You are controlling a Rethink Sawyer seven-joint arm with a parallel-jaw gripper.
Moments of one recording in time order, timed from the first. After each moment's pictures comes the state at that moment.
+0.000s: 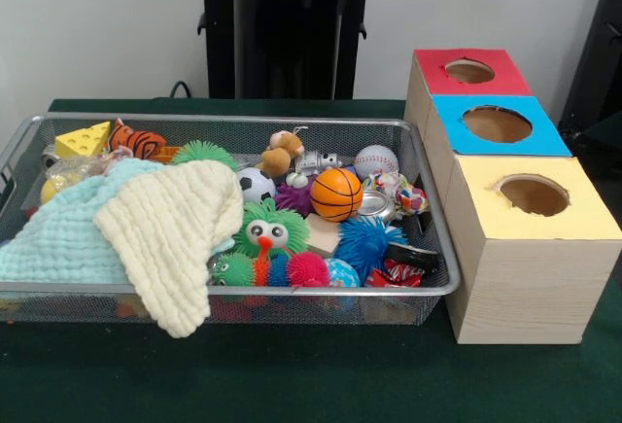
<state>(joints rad) 0.89 0.19 -1.07 1.82 -1.39 -1.06 3.95</state>
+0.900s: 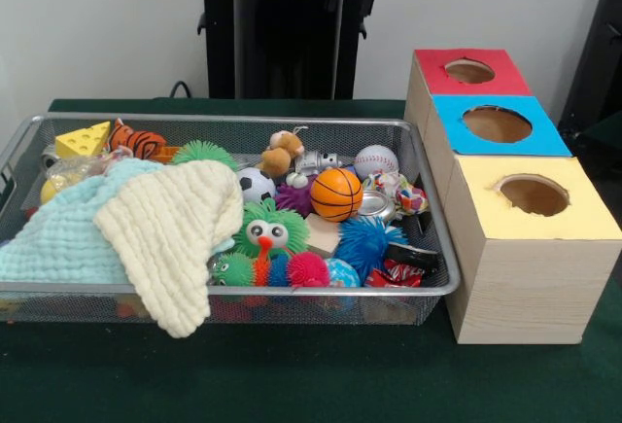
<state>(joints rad) 1.00 0.11 -1.02 1.83 -1.42 -1.01 3.95</state>
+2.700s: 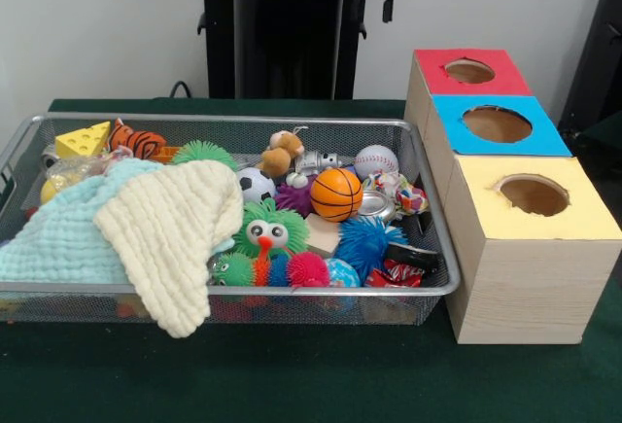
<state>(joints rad) 0.87 -0.26 -0.65 2.09 -1.27 -0.70 3.95</state>
